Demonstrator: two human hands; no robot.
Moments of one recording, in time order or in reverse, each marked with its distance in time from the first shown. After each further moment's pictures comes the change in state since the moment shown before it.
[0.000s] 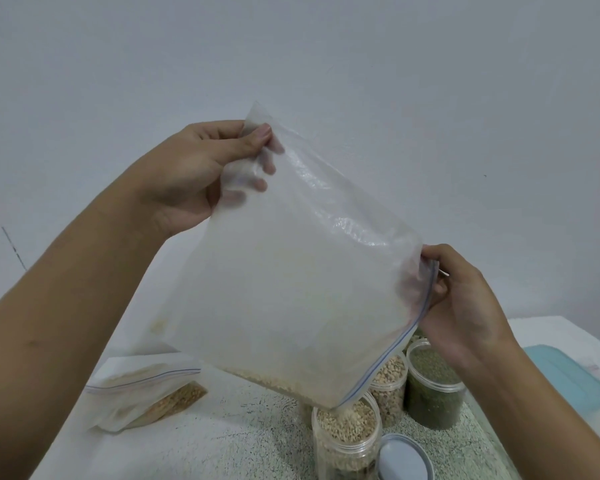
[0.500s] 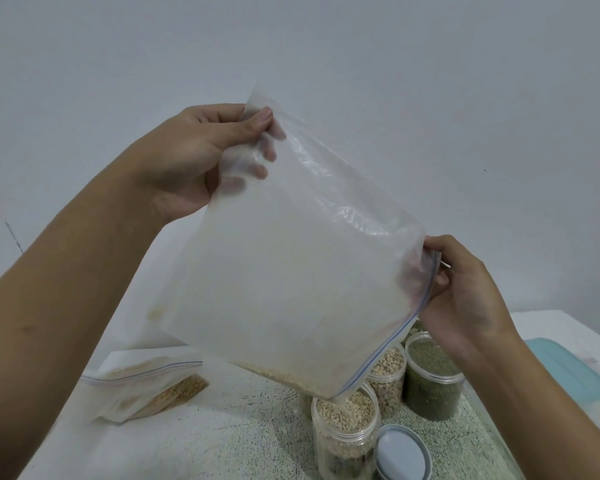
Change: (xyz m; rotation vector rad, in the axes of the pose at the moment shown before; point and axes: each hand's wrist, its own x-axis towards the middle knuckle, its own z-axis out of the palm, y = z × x) left_hand -0.004 0.010 0.001 0.031 -0.004 0.019; right_hand -0.004 -0.003 -0.001 0.020 -0.029 -0.020
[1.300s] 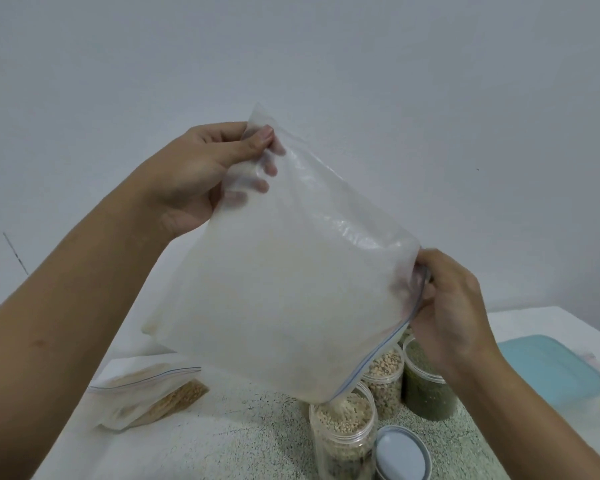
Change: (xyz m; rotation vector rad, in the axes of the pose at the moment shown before) left_hand 0.001 -0.003 0.014 -0.007 0.017 -0.031; right_hand 0.011 0.022 -0.021 -0.123 0.045 -0.172
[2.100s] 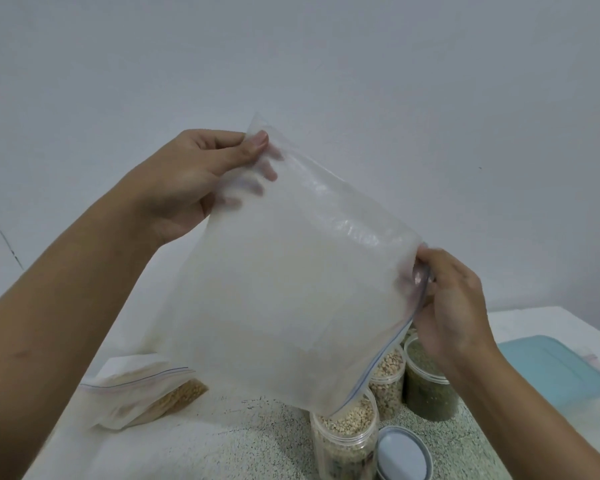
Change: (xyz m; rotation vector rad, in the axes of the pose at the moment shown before) left_hand 0.000 -0.013 -0.009 0.052 0.015 0.012; right_hand 0.013 0.015 -0.009 0.040 0.027 -0.023
